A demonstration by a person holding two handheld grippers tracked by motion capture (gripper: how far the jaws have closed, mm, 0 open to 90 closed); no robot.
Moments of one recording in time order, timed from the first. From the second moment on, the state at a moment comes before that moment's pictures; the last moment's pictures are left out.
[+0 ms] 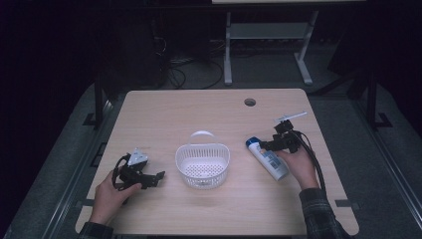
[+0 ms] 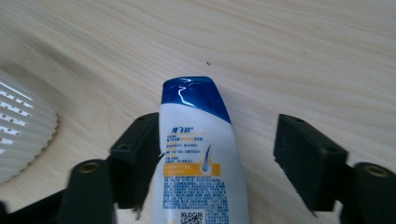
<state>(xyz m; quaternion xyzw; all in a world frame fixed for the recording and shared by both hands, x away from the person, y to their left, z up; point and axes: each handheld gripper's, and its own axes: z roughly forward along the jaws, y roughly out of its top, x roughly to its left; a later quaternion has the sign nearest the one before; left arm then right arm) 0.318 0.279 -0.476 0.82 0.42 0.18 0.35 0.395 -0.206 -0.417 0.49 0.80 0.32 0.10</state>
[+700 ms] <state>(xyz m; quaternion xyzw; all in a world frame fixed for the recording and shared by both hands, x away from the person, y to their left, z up) 0.318 0.279 -0.476 0.82 0.42 0.18 0.35 0.409 -0.180 -0.445 0.47 0.84 0.25 0.08</state>
